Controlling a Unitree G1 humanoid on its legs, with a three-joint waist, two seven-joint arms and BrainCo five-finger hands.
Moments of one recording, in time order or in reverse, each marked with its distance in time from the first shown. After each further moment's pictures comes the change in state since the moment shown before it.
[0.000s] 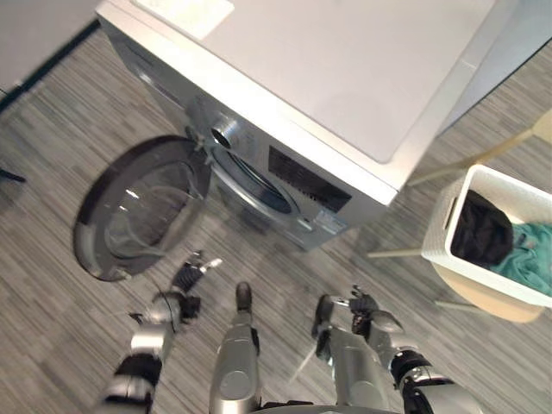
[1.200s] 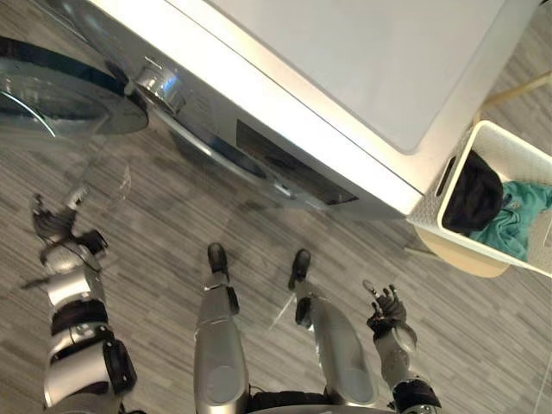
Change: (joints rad) left arm -0.064 0.030 0.578 -0.143 0.027 0.029 0.258; right arm 0.216 0.115 -0.158 -0.373 0.269 -0.096 -0.137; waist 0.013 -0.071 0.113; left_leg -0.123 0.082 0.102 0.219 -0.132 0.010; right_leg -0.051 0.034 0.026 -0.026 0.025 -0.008
